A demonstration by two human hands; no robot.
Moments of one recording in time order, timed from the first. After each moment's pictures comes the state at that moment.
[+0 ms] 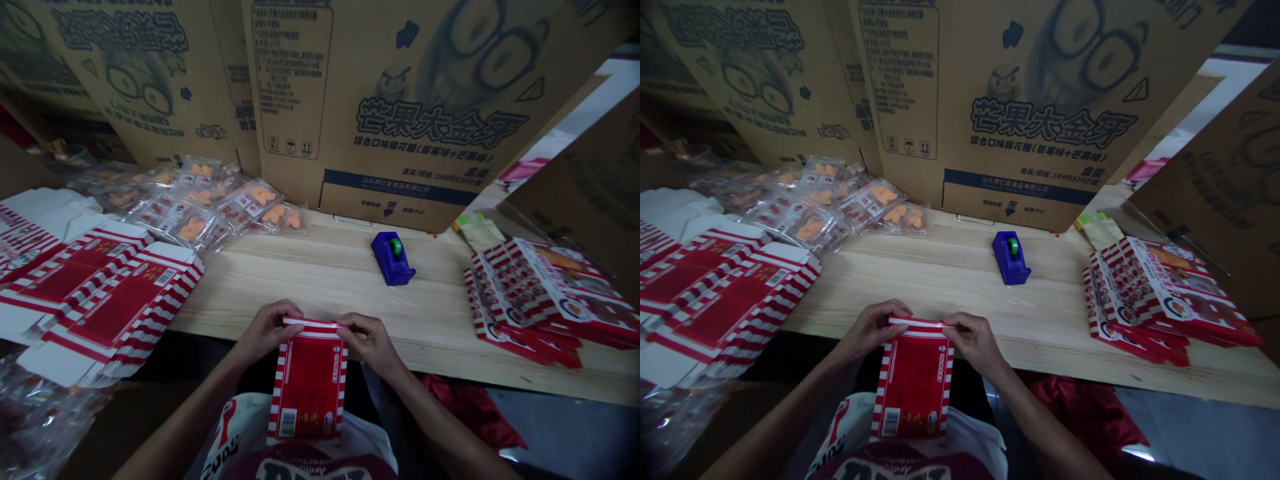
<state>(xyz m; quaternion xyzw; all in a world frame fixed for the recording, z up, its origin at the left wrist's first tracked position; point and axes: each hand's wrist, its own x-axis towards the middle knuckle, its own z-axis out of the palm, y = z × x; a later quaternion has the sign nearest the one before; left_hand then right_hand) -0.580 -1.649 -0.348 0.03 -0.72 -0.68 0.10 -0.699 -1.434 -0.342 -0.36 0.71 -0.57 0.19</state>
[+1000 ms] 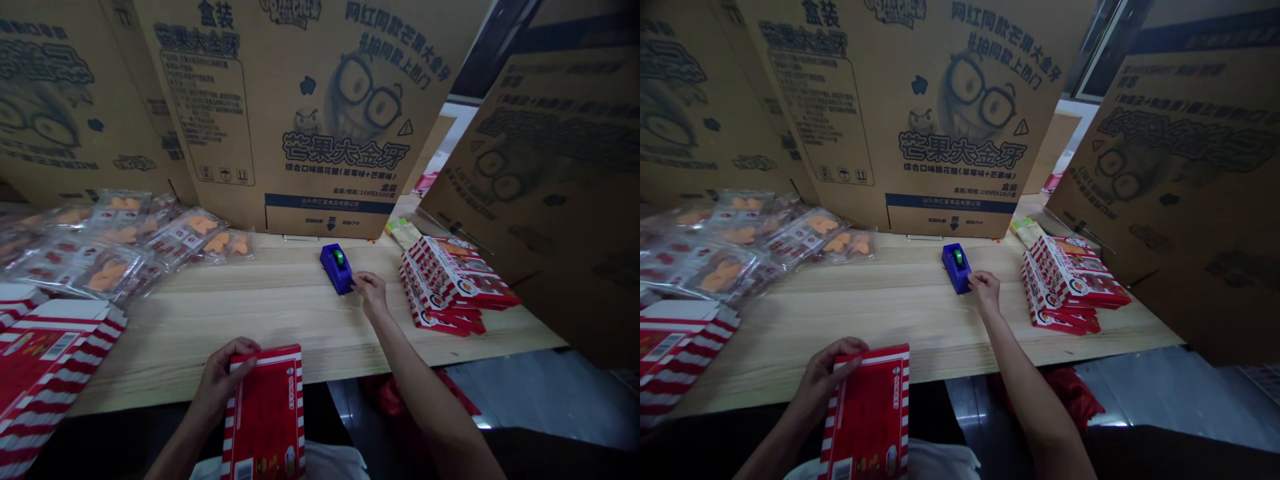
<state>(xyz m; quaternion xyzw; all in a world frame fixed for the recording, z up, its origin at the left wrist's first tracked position) -0.589 -1.624 -0.371 0.14 -0.68 -0.70 0.15 -0.865 -1.374 -0.368 -0.05 0.71 -0.70 -0.09</state>
